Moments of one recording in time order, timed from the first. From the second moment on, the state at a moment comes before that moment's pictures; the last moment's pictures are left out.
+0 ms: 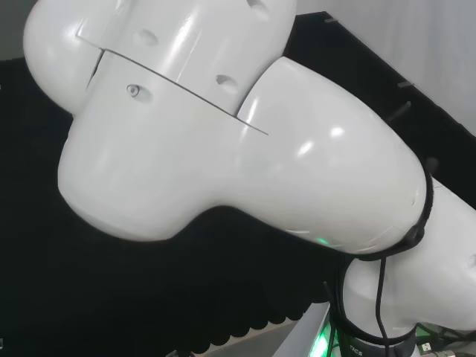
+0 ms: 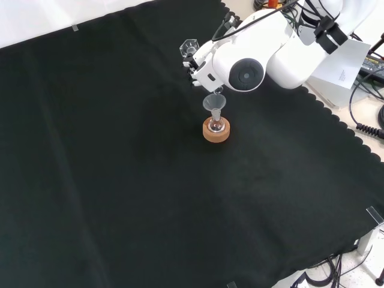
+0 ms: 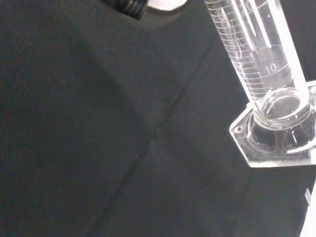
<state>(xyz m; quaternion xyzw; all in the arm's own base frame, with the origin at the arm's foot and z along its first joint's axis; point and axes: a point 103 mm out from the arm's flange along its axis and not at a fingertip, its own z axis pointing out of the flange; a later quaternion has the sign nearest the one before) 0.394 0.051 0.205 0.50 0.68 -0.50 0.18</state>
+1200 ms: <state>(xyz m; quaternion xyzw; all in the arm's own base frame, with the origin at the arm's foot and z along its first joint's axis) 0.397 0.044 0.218 0.53 0.70 -0.46 0.14</state>
